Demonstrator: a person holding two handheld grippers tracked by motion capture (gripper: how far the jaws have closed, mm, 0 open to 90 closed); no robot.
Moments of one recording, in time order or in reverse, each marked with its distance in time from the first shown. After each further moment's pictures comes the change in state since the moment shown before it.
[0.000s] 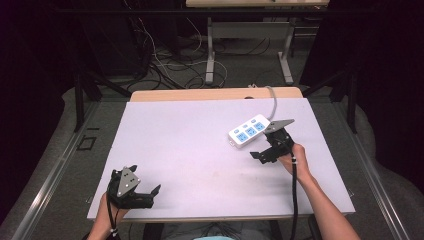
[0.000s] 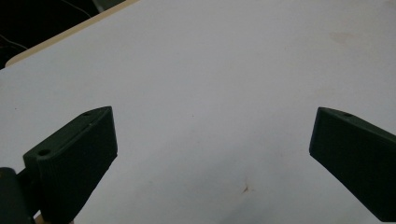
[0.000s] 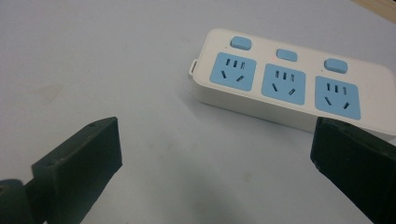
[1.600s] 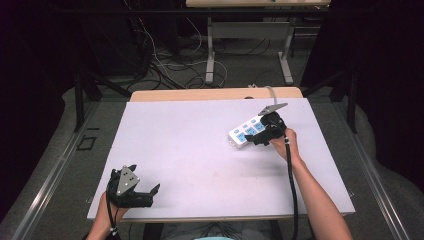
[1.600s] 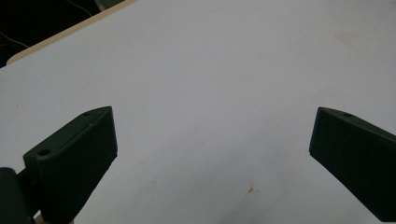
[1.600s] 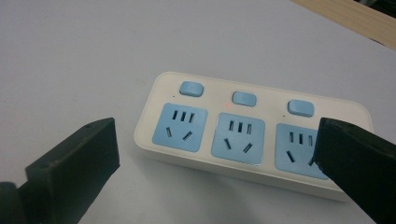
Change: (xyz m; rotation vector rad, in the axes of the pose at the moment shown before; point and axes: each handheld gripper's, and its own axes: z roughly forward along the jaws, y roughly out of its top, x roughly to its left) left arm 0.003 0.000 0.001 0.002 0.006 0.005; right arm -0.043 0.029 0.035 -0.026 -0.013 0.076
